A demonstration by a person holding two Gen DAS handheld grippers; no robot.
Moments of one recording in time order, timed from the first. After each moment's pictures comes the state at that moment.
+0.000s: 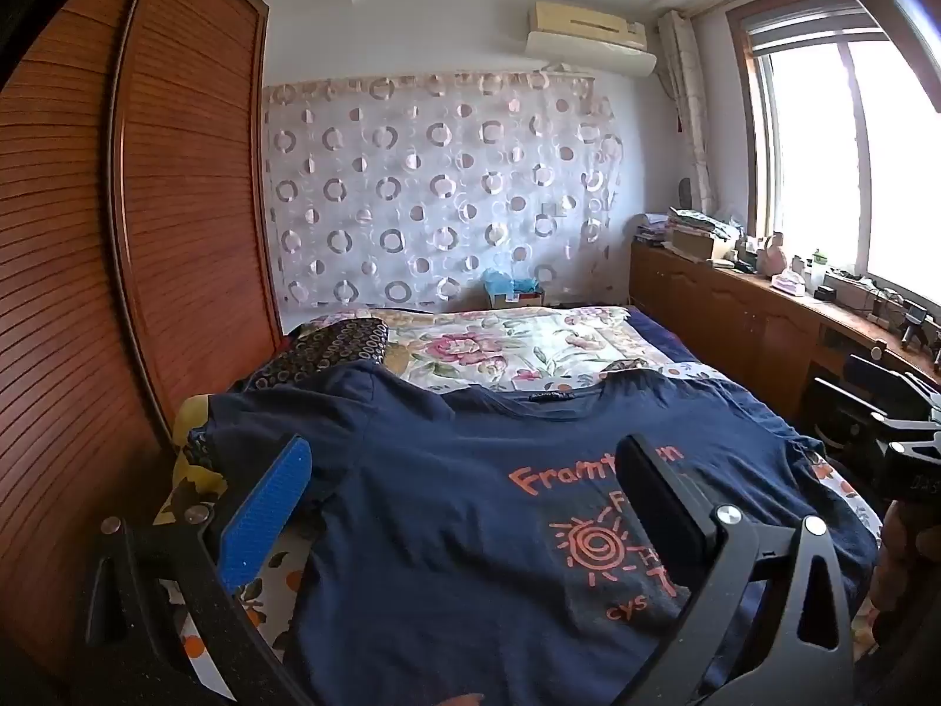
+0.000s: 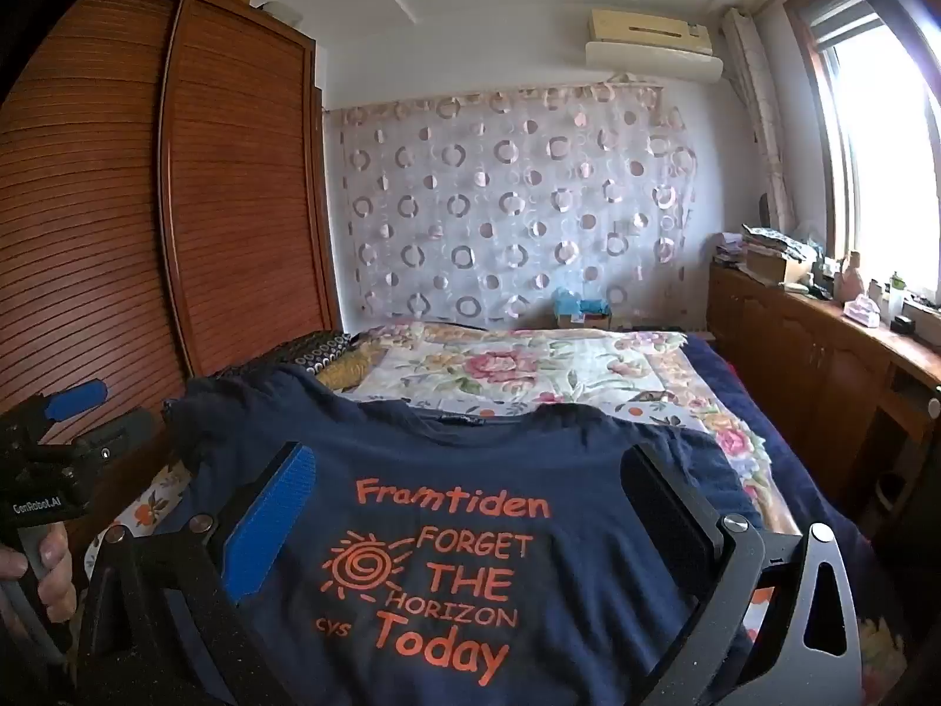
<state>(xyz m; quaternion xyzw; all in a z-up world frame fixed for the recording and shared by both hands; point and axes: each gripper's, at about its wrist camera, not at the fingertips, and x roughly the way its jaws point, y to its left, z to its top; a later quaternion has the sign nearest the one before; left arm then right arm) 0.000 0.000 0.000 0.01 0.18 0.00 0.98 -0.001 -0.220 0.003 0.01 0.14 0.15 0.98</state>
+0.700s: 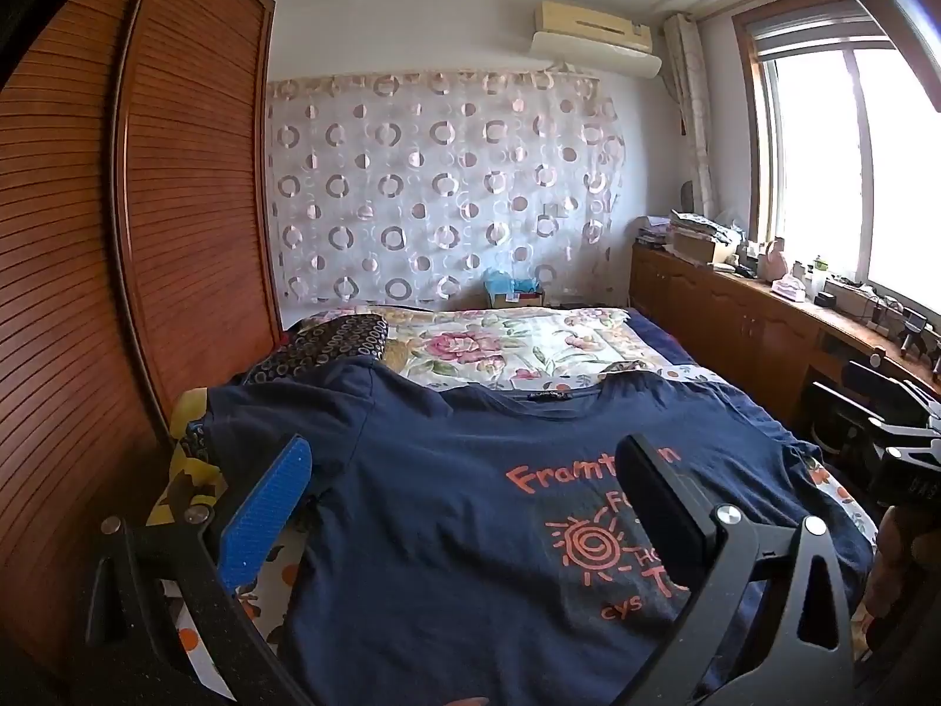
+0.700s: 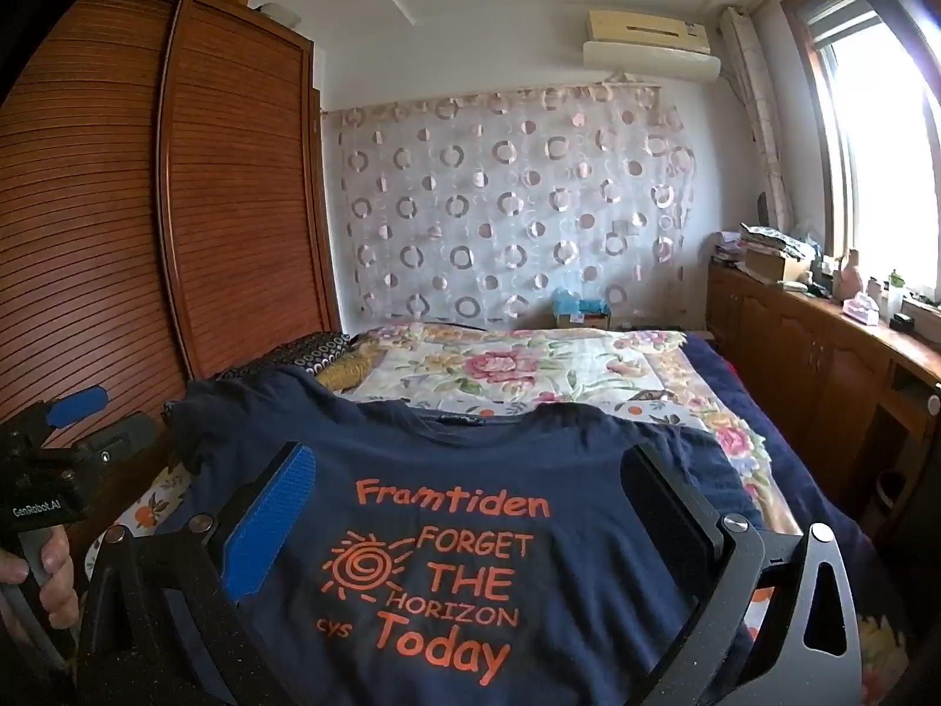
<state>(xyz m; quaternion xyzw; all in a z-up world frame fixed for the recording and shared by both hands) 0.000 0.001 0.000 0.00 0.18 0.00 0.98 0.000 -0.221 0.004 0.01 0.14 0.15 0.98</state>
